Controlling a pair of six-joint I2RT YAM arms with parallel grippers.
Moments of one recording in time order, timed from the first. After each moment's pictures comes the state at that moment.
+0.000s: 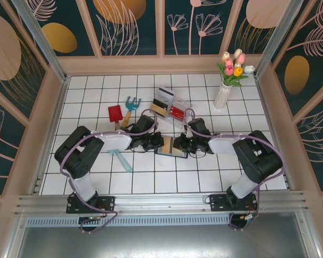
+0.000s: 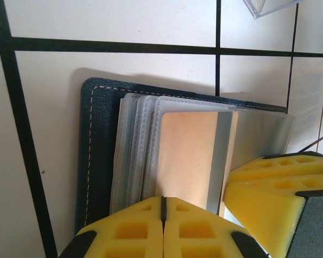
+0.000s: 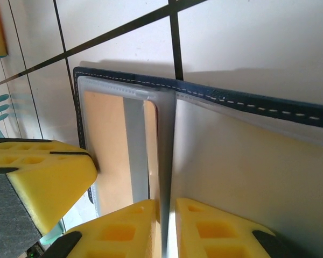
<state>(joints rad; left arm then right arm) -0.70 1.79 0.88 -0.01 0.36 -0.87 0.56 1.62 0.63 0.08 -0.47 0.85</state>
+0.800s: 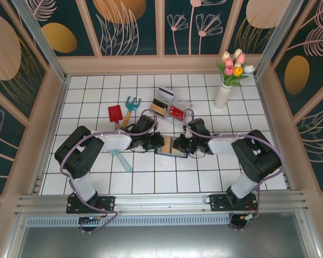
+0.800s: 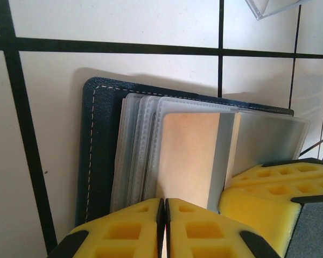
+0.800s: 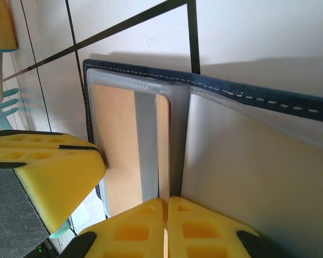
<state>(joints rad) -0.70 1.79 0.88 -0.01 0.35 -0.87 0.56 1.63 0.62 0.12 -0.51 0.86</state>
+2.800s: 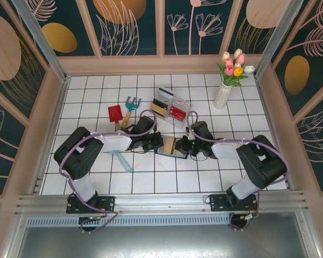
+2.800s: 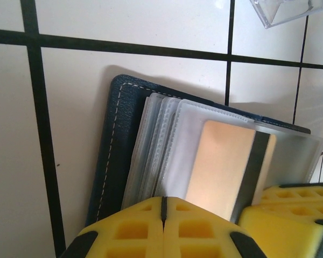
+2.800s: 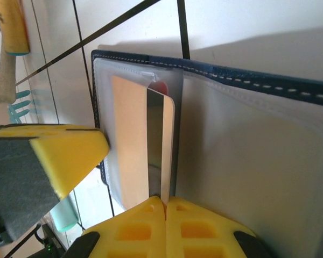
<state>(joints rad) -0.71 1.78 0.87 -0.01 0.30 -0.91 0.56 1.53 0.53 0.16 -0.49 0.91</state>
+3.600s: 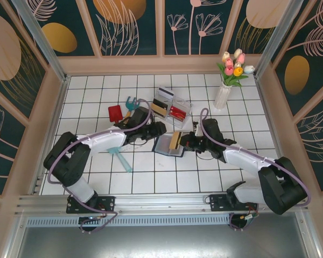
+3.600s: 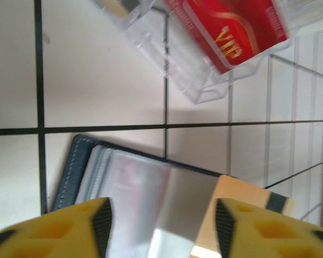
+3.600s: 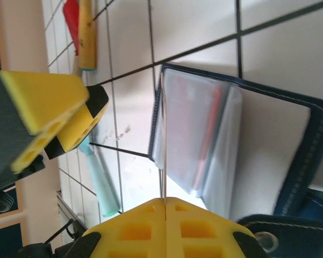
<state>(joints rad) -0.67 1.64 0.94 -0.08 0.23 -0.94 0.52 1.26 0.53 0.03 -0.51 0.91</state>
